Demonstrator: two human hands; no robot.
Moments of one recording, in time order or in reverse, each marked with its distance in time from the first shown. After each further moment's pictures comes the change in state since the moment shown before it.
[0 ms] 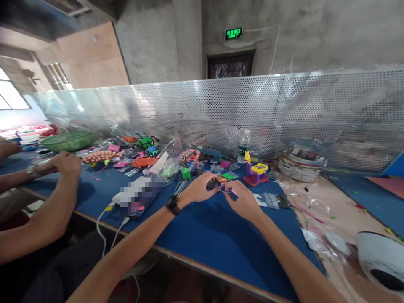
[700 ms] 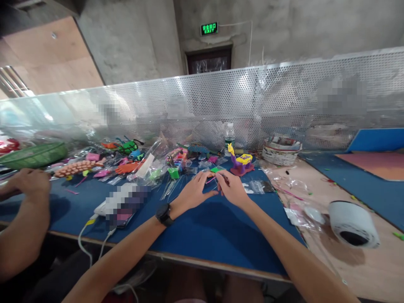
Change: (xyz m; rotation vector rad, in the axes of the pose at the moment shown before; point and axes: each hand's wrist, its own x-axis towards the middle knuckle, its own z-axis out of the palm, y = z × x) left_hand -0.004 0.039 0.006 0.087 -0.076 -0.018; right_hand 0.006 -0.016 -0.008 0.404 0.044 0.432
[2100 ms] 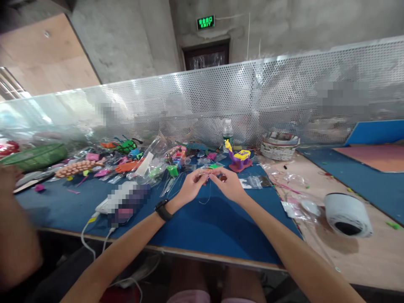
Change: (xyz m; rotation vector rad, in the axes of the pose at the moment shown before) left_hand 0.004 -0.002 0.015 -0.913 0.195 -0.271; right_hand 0.001 0.001 0.005 0.108 0.024 -0.006
